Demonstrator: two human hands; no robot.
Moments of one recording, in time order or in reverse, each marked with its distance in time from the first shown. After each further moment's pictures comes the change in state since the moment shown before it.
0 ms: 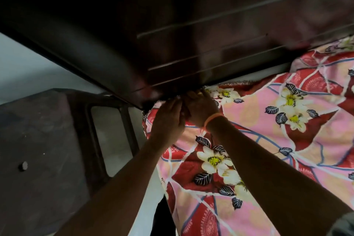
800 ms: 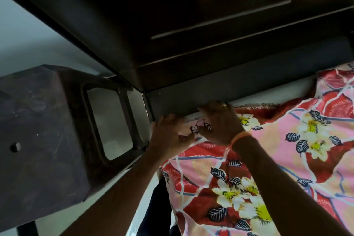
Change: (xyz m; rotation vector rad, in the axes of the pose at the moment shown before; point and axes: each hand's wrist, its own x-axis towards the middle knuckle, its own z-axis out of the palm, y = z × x) left_hand -0.074 -0.019 0.036 0.143 -0.256 -0.107; right_hand -0.093 0.002 0.010 0.103 -0.276 0.105
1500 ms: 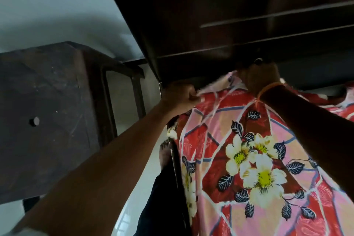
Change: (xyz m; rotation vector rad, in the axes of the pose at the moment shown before) left_hand 0.066 -0.025 -0.057 -0.193 -0.142 -0.115; right_hand 0.095 0.056 -0.052 -0.565 0.225 0.056
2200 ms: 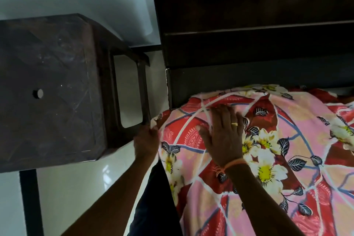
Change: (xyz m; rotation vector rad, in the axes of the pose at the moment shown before) left_hand -0.134 -0.087 0.113 -0.395 0.374 -0.688; right_hand -0.156 -0.154 -0.005 0.580 0.073 0.152
